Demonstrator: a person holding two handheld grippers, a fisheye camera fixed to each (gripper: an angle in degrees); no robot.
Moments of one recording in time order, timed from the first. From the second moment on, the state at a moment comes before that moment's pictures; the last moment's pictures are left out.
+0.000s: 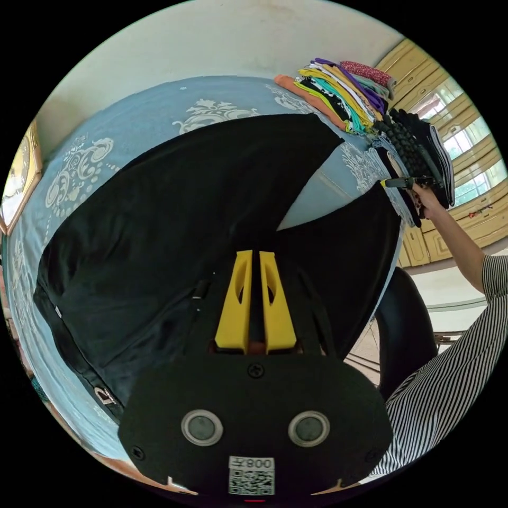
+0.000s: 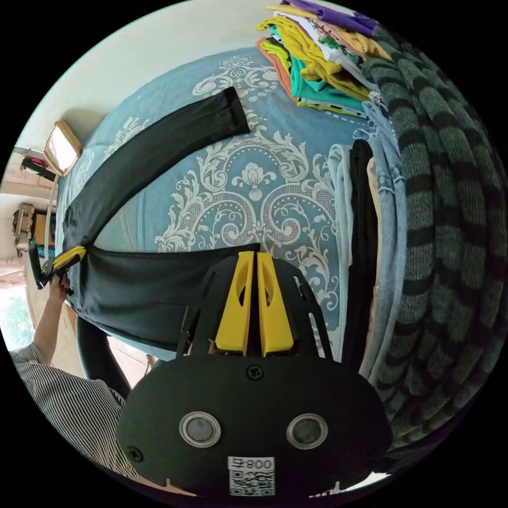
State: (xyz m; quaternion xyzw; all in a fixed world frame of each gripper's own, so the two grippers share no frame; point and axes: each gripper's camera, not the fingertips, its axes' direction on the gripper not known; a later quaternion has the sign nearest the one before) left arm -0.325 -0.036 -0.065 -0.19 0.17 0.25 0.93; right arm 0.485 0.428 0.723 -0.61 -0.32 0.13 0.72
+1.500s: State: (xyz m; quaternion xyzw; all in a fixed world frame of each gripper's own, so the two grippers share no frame) left arm -0.719 0.099 -0.236 -0.15 0.11 -0.10 0.98; right arm 0.041 0.209 0.550 -0.40 -0.65 -0.14 0.63
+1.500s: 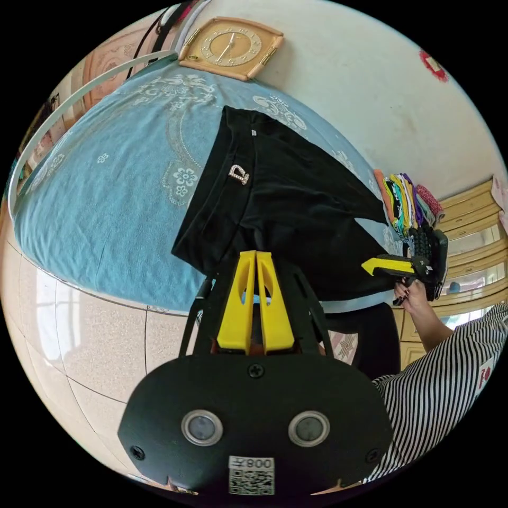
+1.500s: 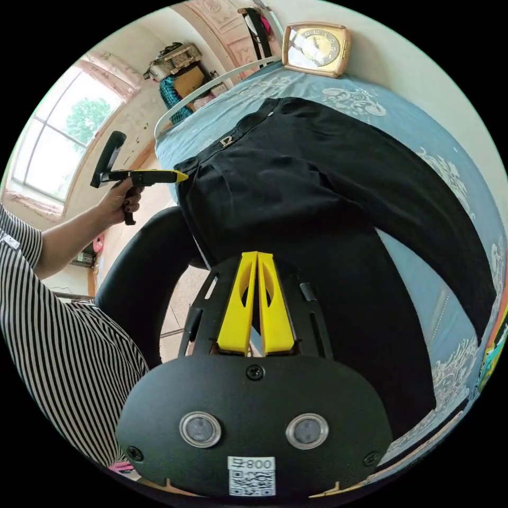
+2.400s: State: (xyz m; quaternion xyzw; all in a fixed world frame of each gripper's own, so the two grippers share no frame) left arm -0.788 -0.113 -0.231 -0.07 0.16 0.06 0.98; right arm -0.079 0.086 0.721 -0.39 -0.64 -0.03 0.67
